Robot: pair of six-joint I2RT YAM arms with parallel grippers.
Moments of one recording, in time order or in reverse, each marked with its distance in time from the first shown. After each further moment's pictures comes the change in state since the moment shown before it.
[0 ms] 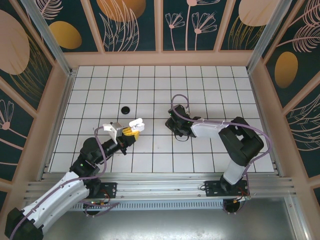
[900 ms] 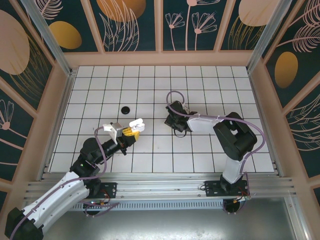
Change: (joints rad) left arm 0.000 0.000 -0.005 0.014 0.011 0.001; right arm -0.024 0.091 0.122 -0.088 0.049 -0.181
